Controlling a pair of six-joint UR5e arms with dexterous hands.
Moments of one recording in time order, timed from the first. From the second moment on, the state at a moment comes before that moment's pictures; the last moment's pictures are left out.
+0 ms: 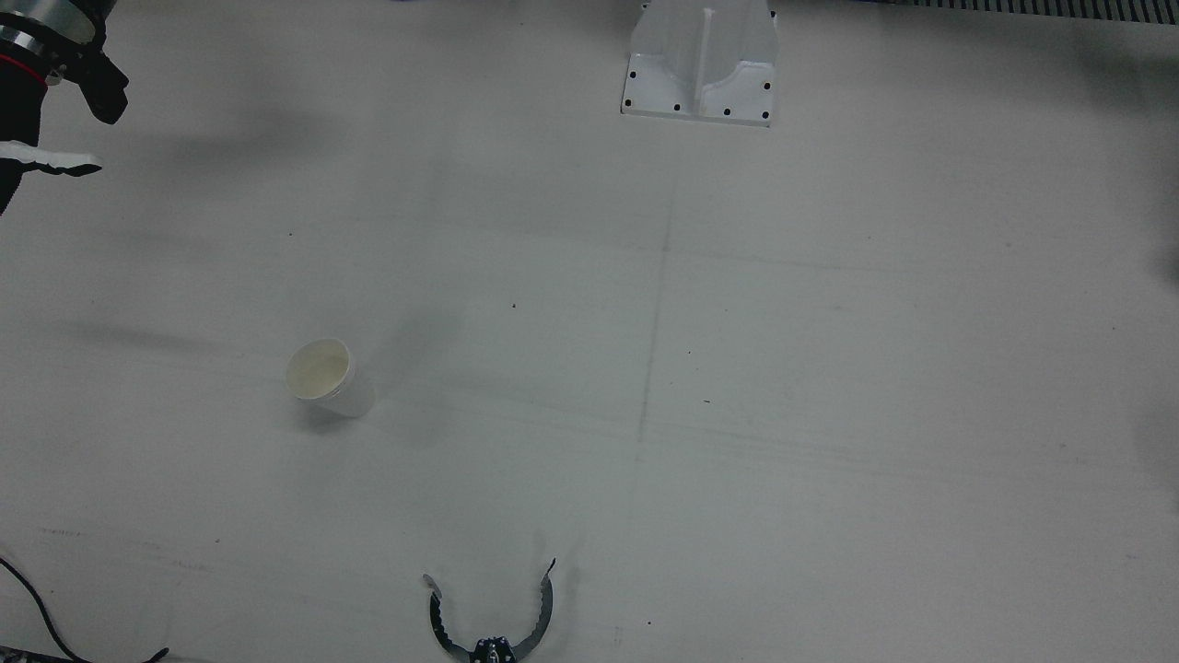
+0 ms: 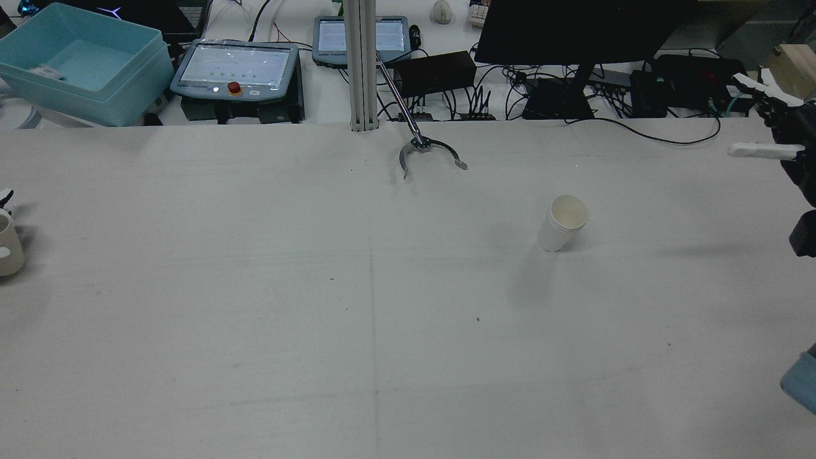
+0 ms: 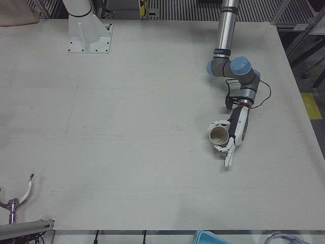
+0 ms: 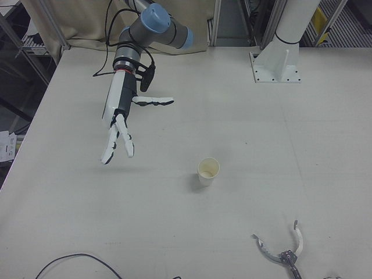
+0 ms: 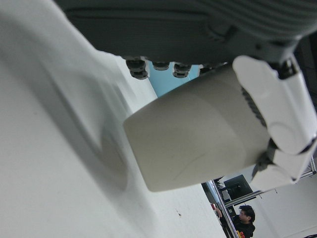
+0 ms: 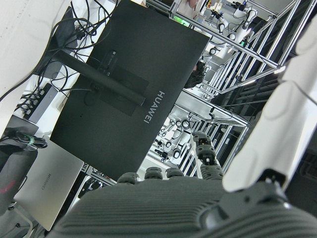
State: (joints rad) left arm -0.98 -1.58 -1.15 -0.56 1.33 0.51; right arm 1.03 -1.67 2.08 -3.57 -1.02 -0.45
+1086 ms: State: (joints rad) left arm -0.99 -1.53 -1.29 -0.46 1.33 0.41; right arm 1.06 -1.66 2.09 -3.57 -1.02 -0.45
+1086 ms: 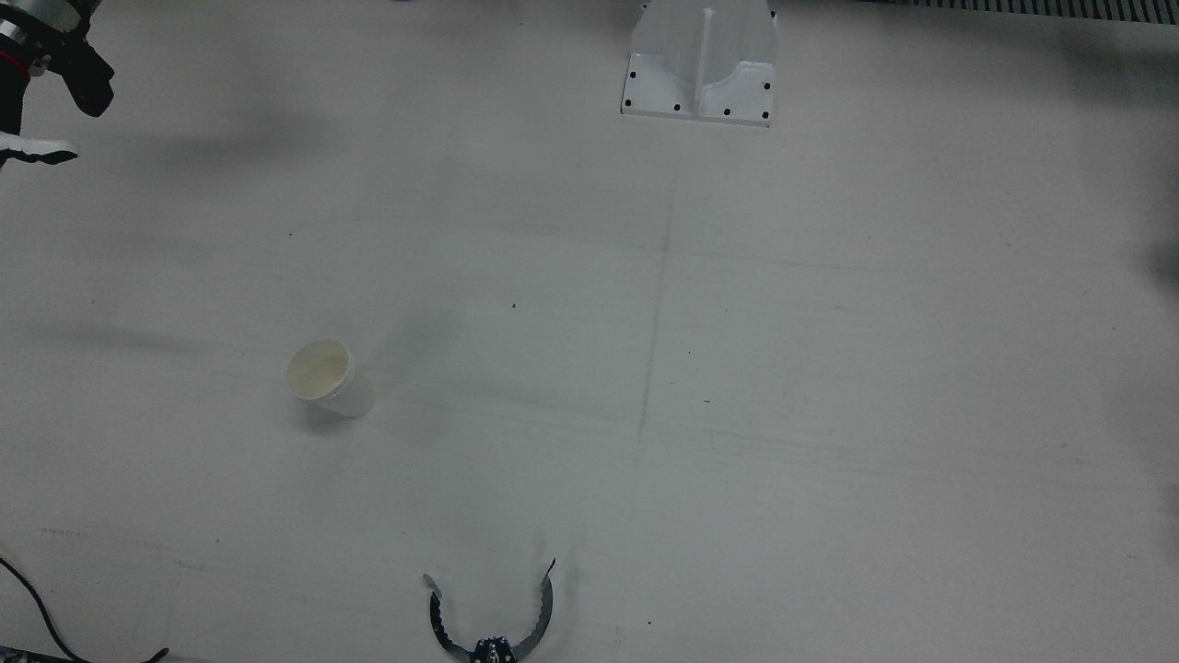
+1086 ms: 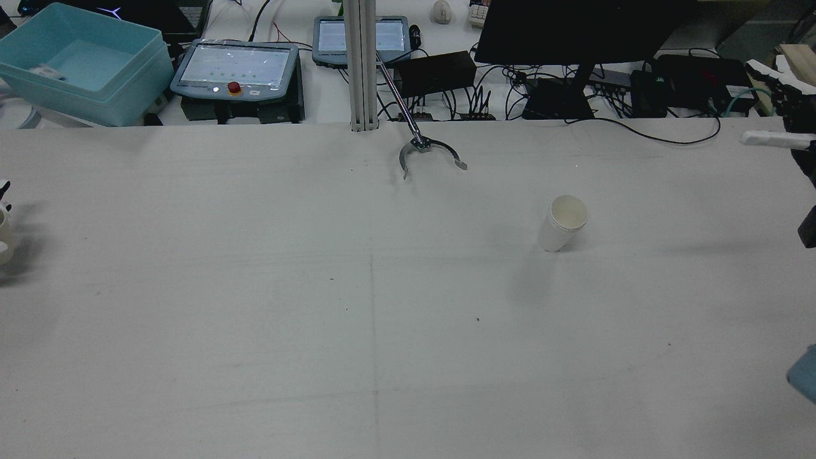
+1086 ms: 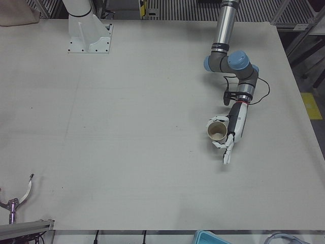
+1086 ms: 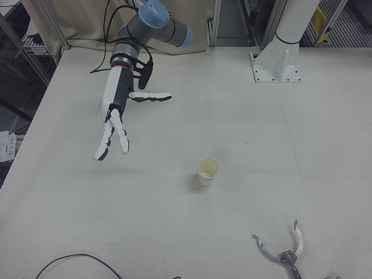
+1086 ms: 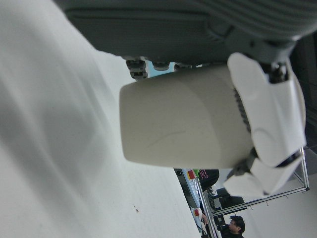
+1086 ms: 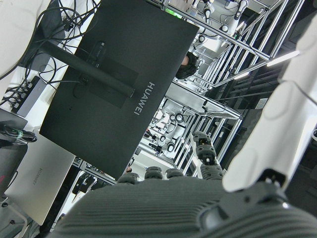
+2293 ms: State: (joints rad) left arm -0.99 -1.48 -1.31 -0.49 1.25 0.32; right arm 1.06 -1.66 2.09 -3.57 -1.02 -0.45
